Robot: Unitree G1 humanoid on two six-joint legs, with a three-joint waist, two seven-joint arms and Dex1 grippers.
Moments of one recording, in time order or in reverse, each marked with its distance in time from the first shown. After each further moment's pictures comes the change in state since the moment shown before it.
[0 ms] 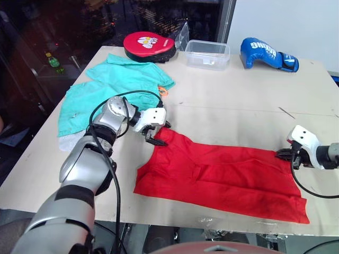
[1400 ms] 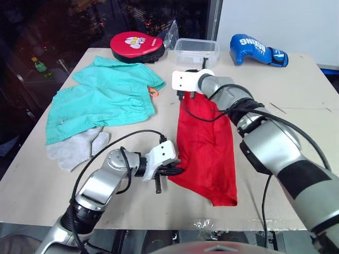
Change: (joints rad) left arm 0.846 0.096 0.136 -1.606 -0.217 1.157 0.405; right arm -1.277 1.009 0.471 1.358 -0.826 -0.700 -0.890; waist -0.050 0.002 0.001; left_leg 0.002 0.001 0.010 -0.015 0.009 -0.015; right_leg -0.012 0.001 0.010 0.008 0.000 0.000
